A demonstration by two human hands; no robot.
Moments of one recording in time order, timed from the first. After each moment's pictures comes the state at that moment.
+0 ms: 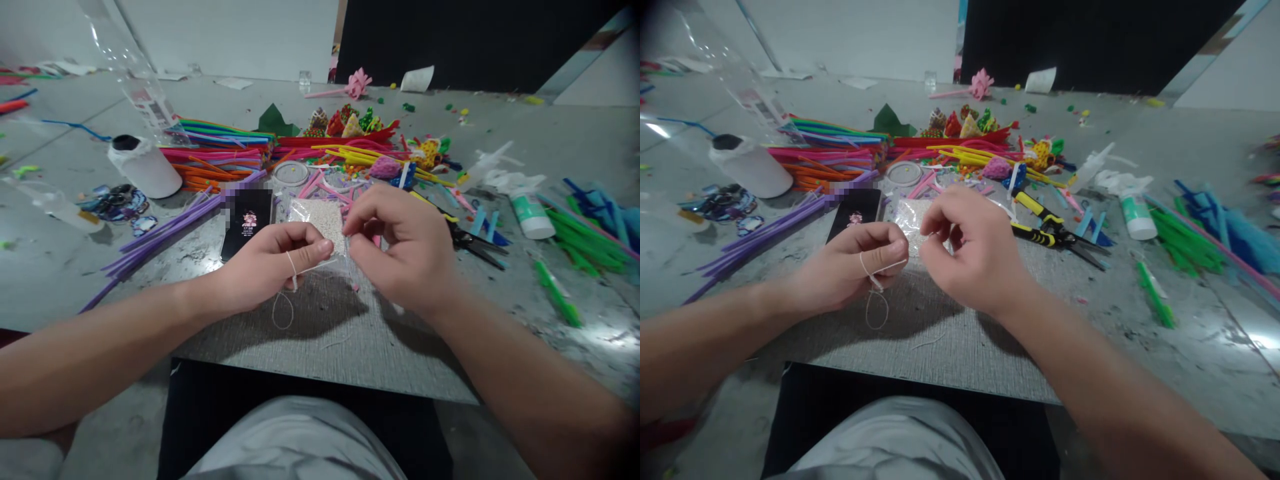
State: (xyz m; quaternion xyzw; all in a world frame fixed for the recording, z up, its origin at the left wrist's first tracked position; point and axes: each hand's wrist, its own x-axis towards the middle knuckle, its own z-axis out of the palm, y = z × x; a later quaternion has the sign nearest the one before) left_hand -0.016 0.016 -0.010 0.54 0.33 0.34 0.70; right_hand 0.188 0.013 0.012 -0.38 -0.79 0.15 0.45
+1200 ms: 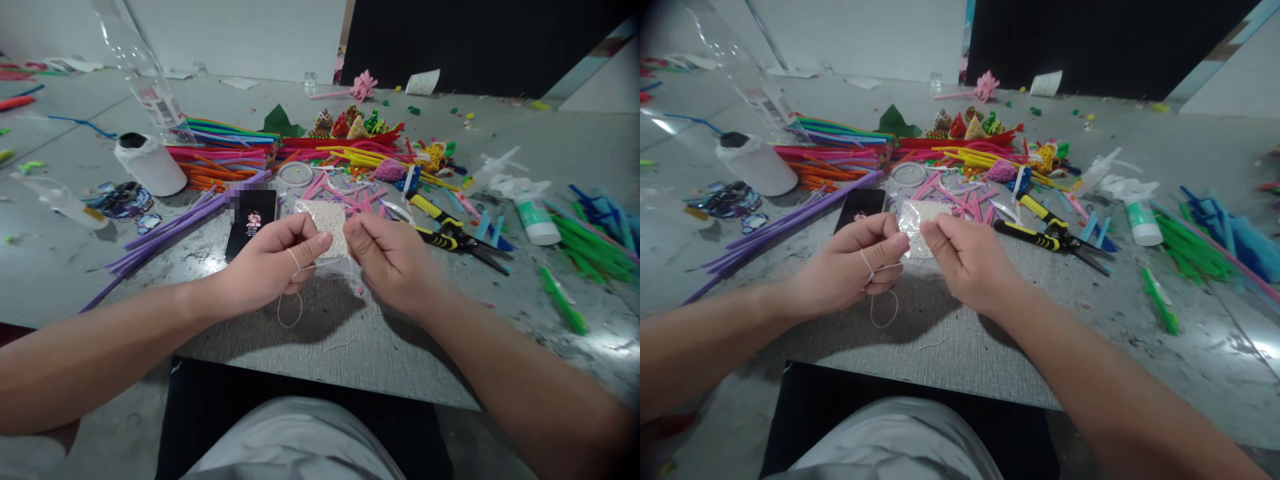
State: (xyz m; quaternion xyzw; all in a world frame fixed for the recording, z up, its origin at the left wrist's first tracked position) left_hand -0.013 0.010 -0.003 0.48 0.30 0.38 0.74; right_hand 0.190 0.017 -0.003 -0.39 -0.83 0.18 0.36
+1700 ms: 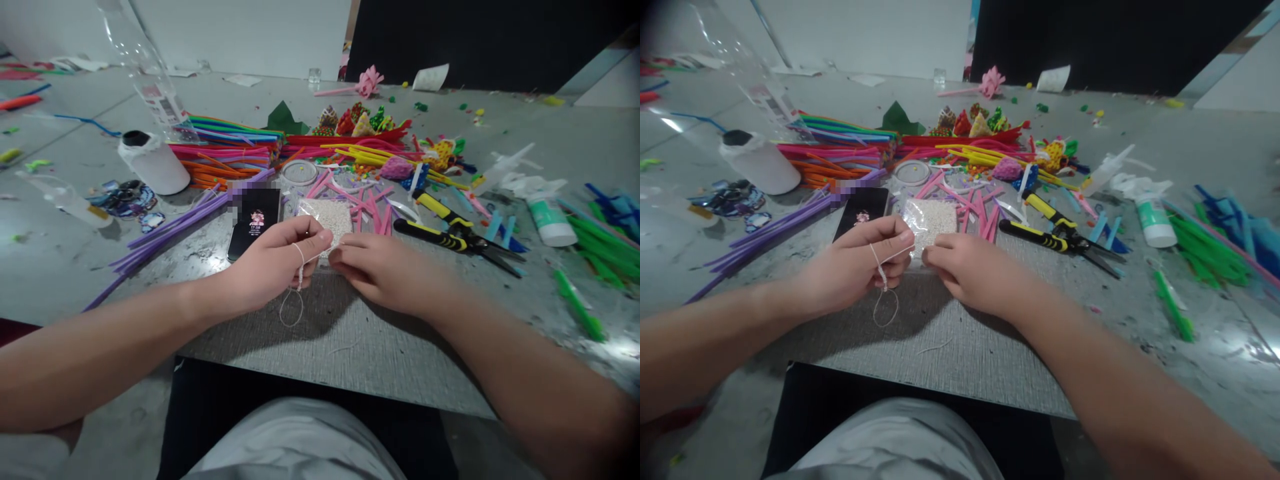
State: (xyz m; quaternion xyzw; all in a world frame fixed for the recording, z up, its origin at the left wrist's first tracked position) left_hand -0.010 0.014 -0.006 0.47 0.36 0.38 0.71; right_hand 0.203 0.032 -0.017 -0.30 -0.94 0.12 0.12
